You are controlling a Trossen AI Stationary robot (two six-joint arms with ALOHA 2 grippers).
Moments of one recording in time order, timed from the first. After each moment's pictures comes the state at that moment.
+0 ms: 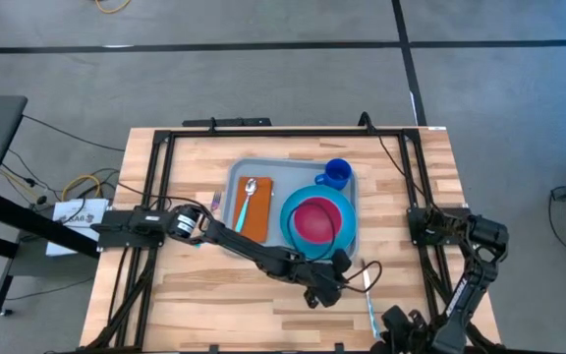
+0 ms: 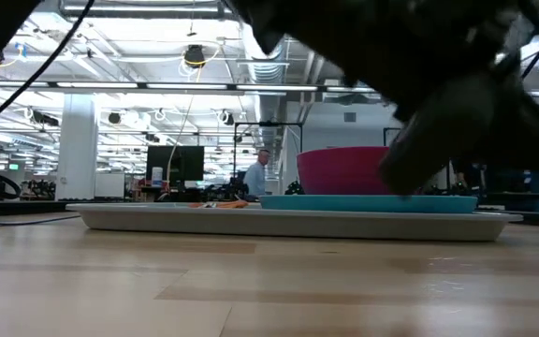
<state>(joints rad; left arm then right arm) -0.32 2.39 1.82 0.02 -0.17 0.75 1.22 1.97 1.29 -0.80 0.34 2.17</state>
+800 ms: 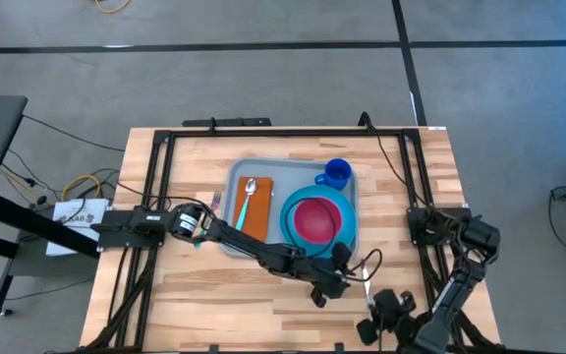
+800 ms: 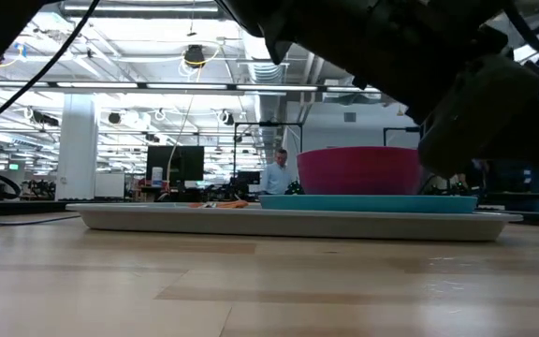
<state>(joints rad) -0.31 2.41 1.82 0.11 -0.17 0.59 1.12 2.00 1.34 -1.07 0.50 2.21</state>
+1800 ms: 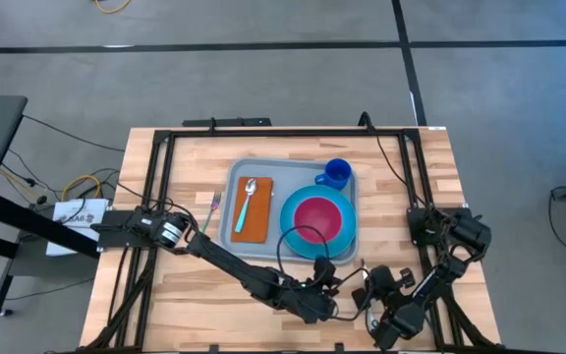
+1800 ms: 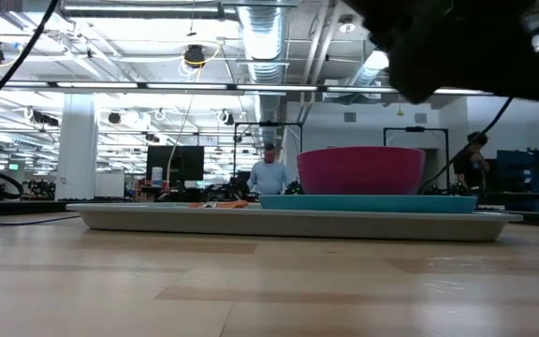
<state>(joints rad) -0.46 2.33 1.82 -0.05 -0.59 0.51 0.98 2.03 1.13 -1.09 0.45 2.20</state>
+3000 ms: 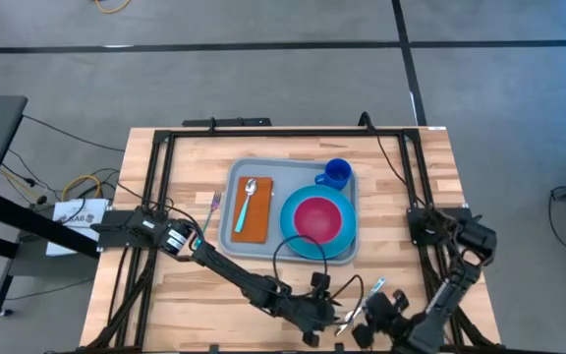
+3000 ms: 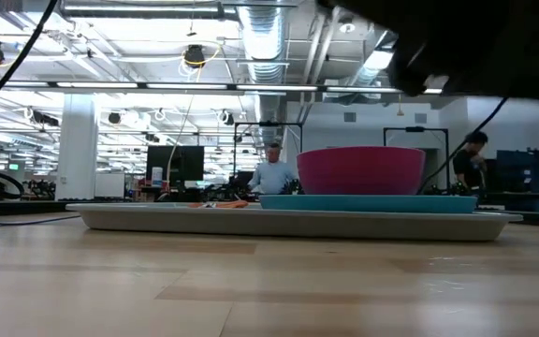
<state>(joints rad) -0.50 2.39 1.78 0.11 -0.37 0.05 1.09 2.02 1.37 -1.06 0.52 2.05</state>
